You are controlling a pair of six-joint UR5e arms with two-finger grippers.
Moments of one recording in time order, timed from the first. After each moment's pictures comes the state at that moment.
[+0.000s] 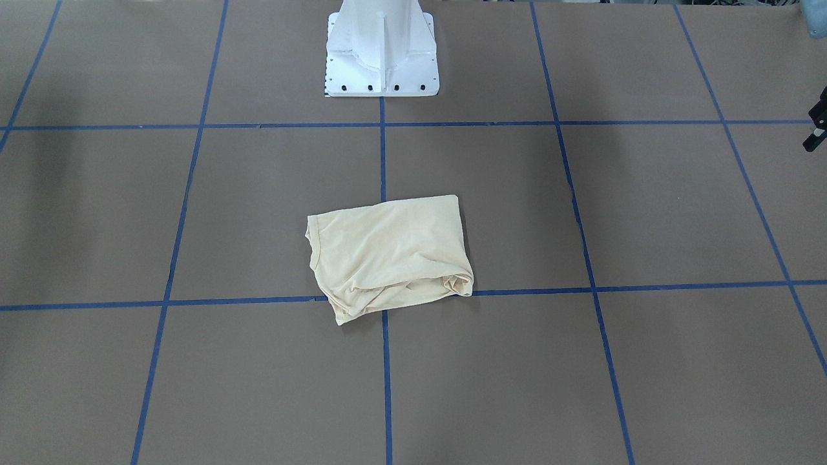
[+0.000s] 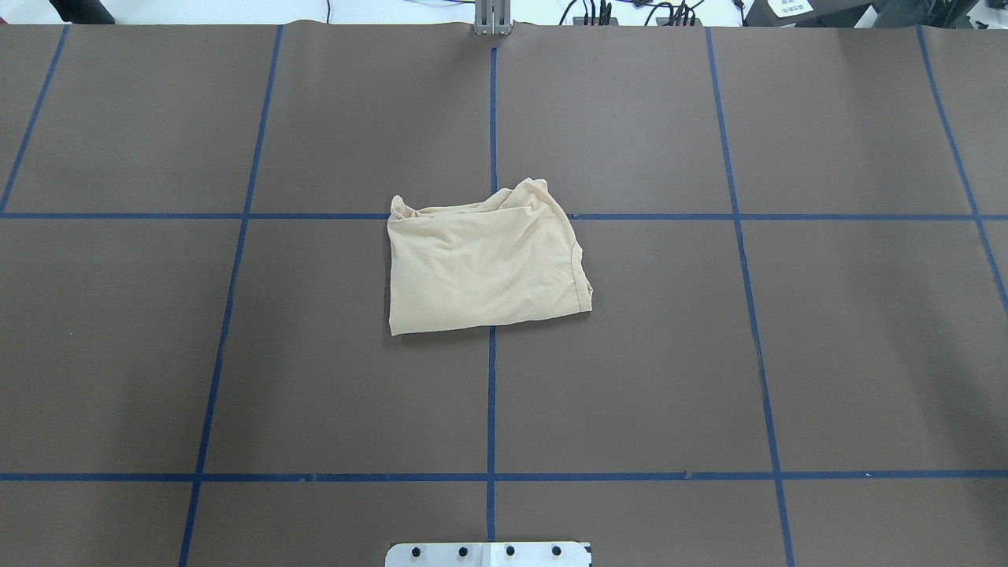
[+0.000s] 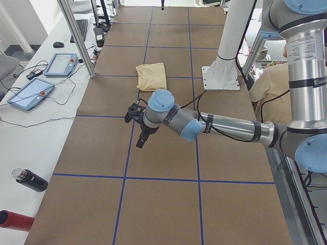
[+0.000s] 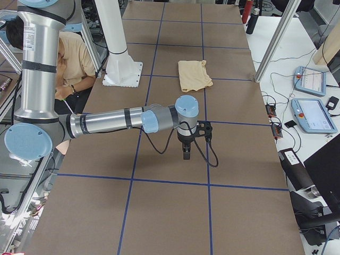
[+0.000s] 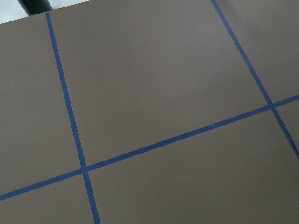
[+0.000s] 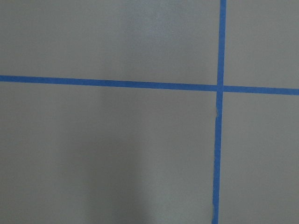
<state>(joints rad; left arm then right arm) -1.45 -1.39 -1.89 -2.03 -2.35 -0.19 1.39 -1.70 1.86 -1.45 2.30 0.27</state>
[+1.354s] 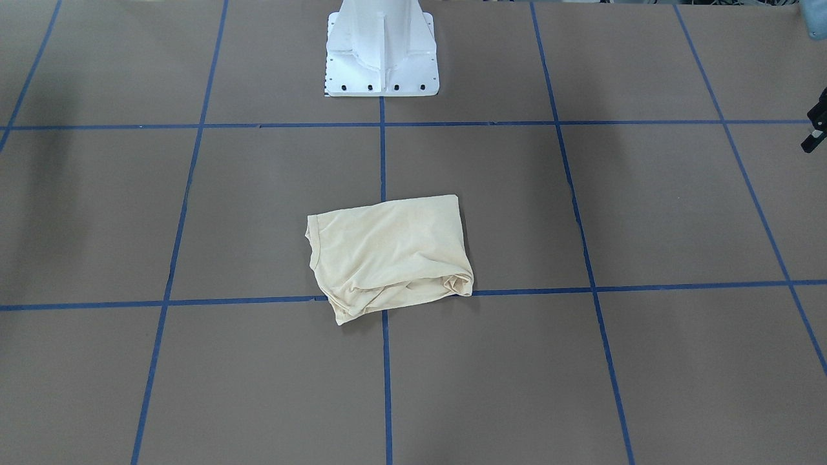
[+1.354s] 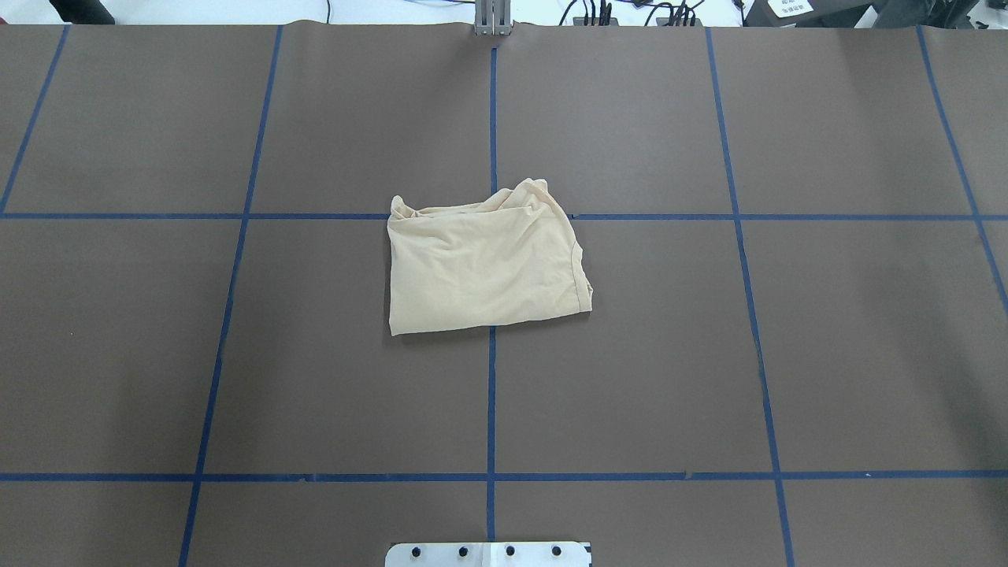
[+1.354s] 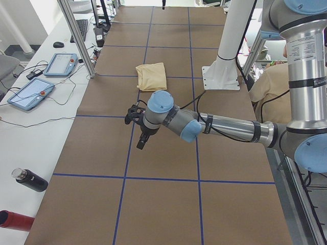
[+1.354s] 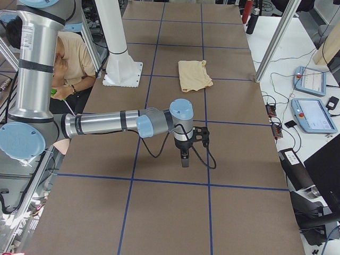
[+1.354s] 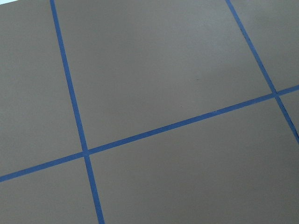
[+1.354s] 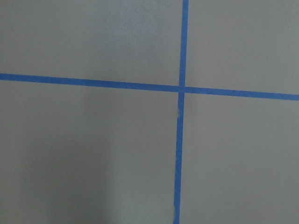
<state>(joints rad) -1.45 -1.40 -1.88 -2.01 -2.36 -0.19 1.39 -1.74 1.85 -1.41 2.20 0.27</state>
